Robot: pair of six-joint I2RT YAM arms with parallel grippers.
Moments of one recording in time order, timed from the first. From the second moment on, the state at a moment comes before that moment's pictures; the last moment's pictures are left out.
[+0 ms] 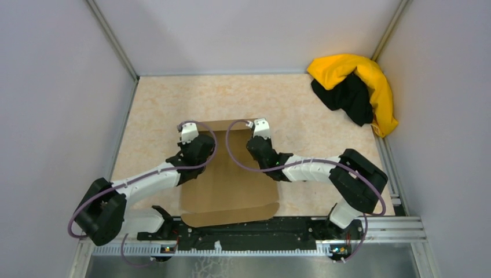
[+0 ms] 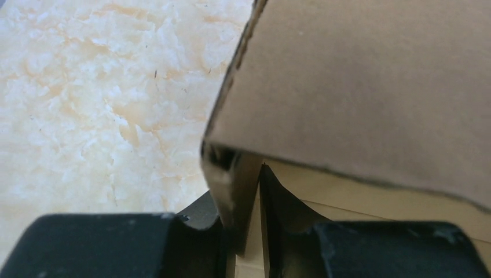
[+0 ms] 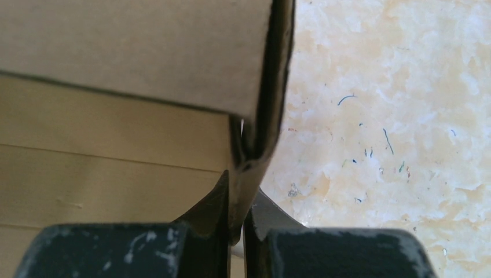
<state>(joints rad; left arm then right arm) -0.69 1.23 0.56 -0.05 -0.90 -0.60 0.97 1.59 0.76 0.26 0.67 0.32</state>
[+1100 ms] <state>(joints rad) -0.57 1.60 1.13 -0.57 -0.48 -0.53 0.73 1.82 1.42 -0.71 0.43 0.28</state>
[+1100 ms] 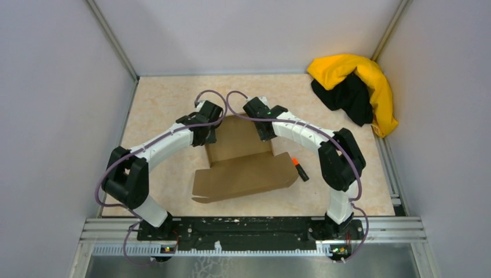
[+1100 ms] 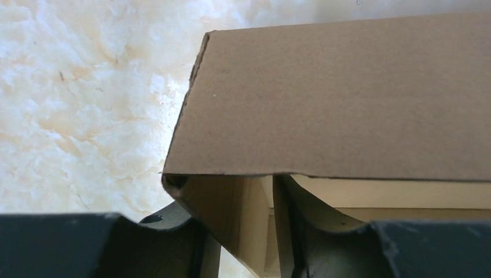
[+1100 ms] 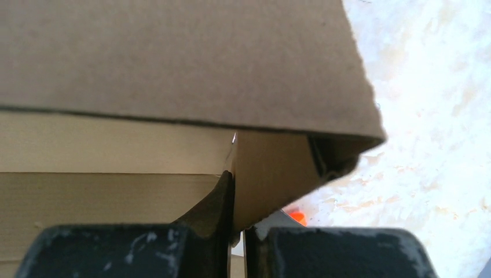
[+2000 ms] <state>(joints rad) -0.34 1.76 1.22 -0.51 0.23 -0.36 0.57 2.02 1.72 -1.00 -0.08 0.10</state>
